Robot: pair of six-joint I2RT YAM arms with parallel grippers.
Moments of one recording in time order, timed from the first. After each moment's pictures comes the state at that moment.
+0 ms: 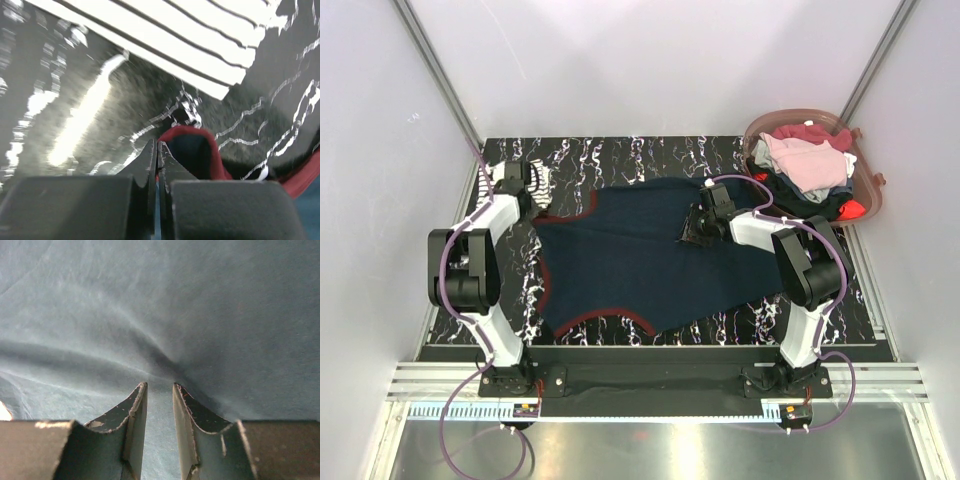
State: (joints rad) left arm 0.01 1.78 1.19 -0.36 -0.29 -0.57; right arm 0.40 1.89 1.09 -0.09 -0.18 0.67
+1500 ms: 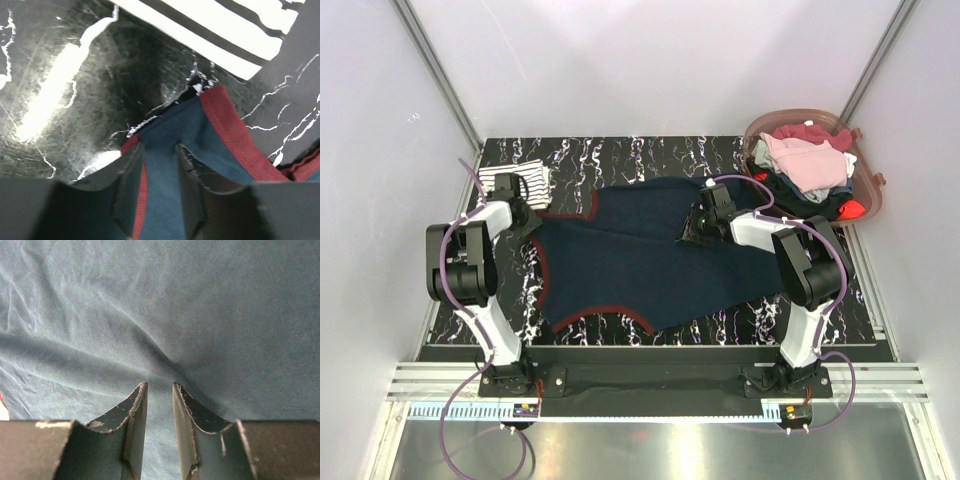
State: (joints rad) left arm 0.09 1.84 1.14 -0.34 -0.07 -0.58; right arm 0.40 1.89 1.08 -0.07 -0.18 0.67
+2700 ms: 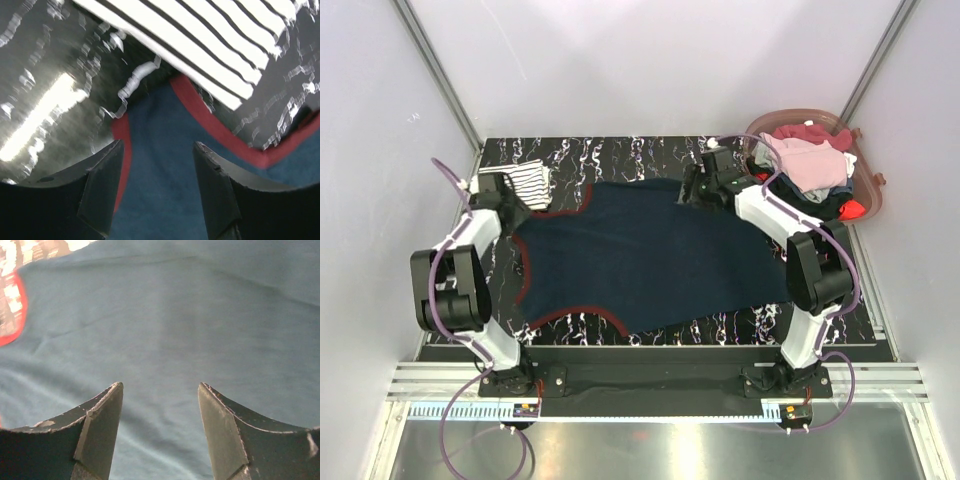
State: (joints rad) left arm 0.15 1.65 1.07 -0.29 -0.13 -0.62; right arm 0.40 1.85 1.39 -0.31 -0.02 0.55
